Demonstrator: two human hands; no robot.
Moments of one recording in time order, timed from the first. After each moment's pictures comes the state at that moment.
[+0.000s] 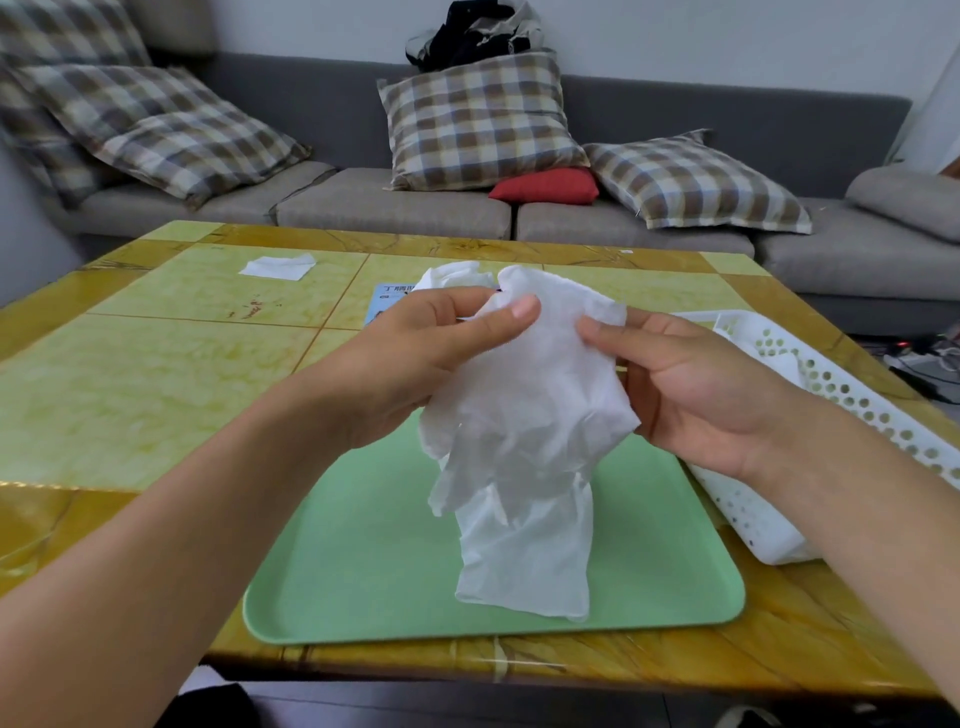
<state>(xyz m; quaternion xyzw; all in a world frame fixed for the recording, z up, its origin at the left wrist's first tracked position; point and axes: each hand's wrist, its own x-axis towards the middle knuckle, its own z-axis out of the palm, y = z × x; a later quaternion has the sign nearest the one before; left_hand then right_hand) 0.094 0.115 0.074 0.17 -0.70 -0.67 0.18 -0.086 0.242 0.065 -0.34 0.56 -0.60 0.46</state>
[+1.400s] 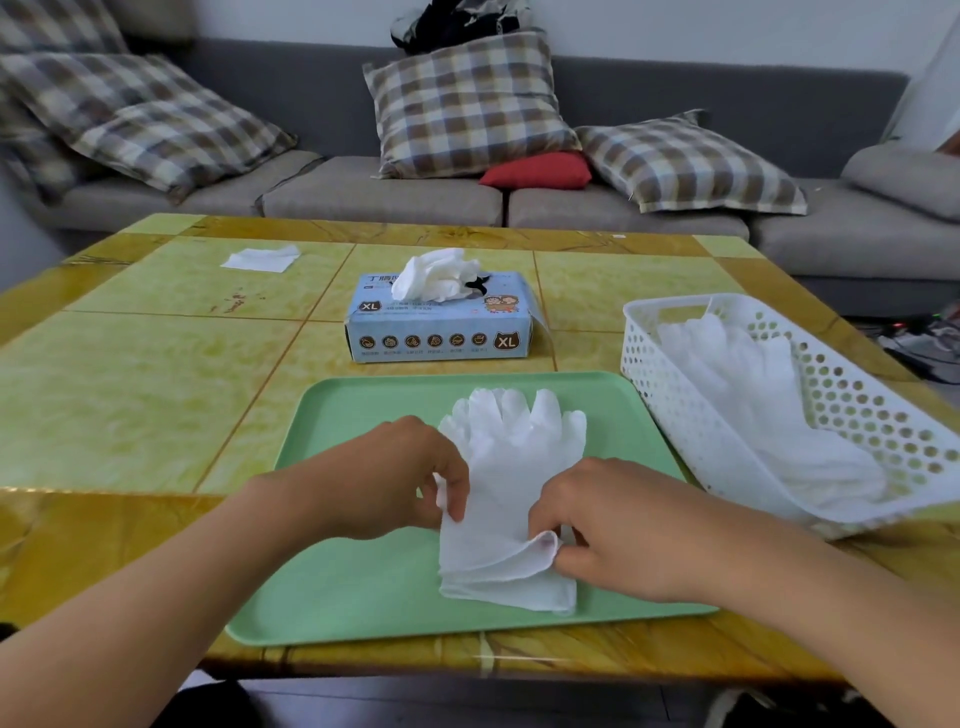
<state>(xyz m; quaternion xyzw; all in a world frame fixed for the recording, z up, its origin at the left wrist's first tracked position) 0.110 0.094 -0.014 0.16 -0.96 -0.23 -0.02 -0.058 0.272 0.008 -0.70 0.70 0.02 0.16</state>
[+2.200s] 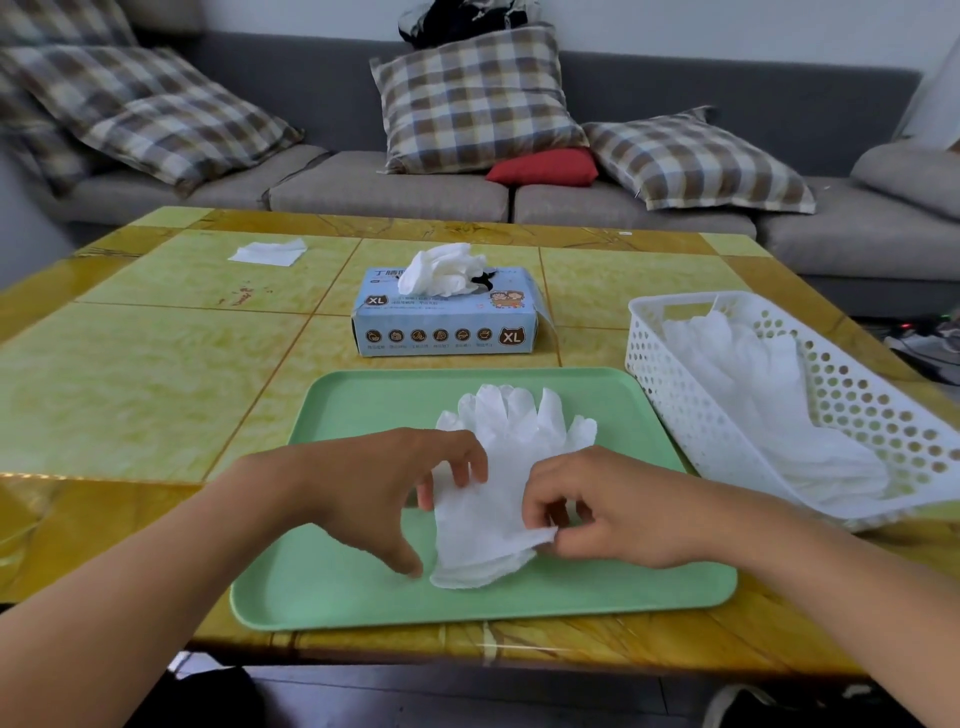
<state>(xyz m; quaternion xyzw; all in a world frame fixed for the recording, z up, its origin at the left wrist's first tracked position) 0.124 0.091 -0.007 0.12 -0.94 -0.27 -0.13 -0.076 0.261 -0.003 -0.71 0.64 -0.09 0.29</state>
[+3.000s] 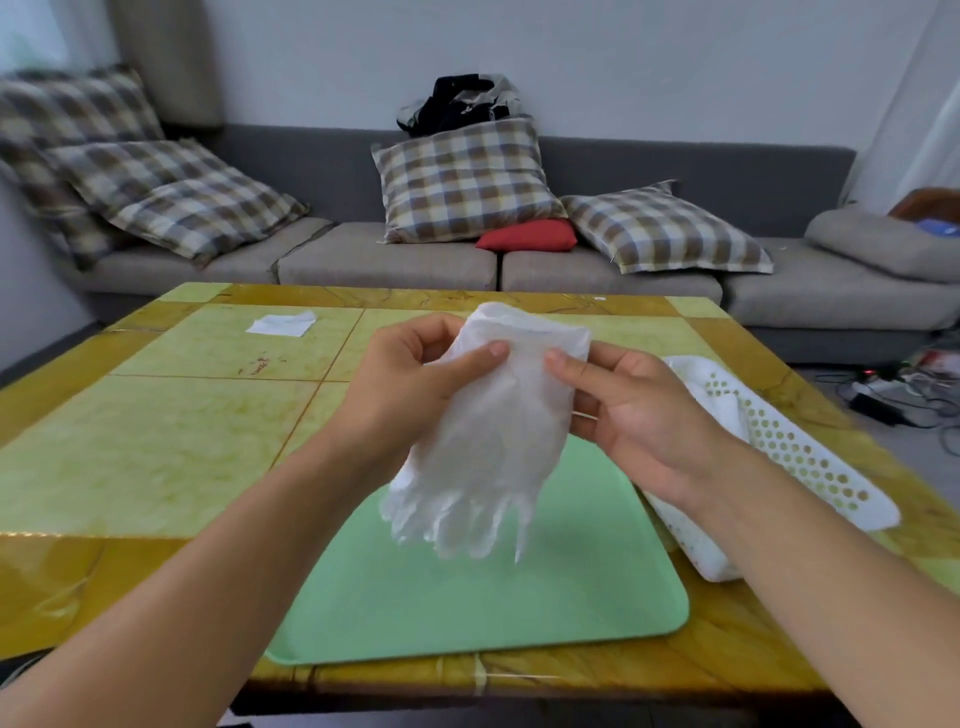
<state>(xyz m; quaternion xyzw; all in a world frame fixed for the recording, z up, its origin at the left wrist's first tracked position) 0.088 0.137 0.094 0.22 -0.67 -0.61 0.37 -0.071 0.254 0.087 -0.35 0.52 -0.67 0.40</state>
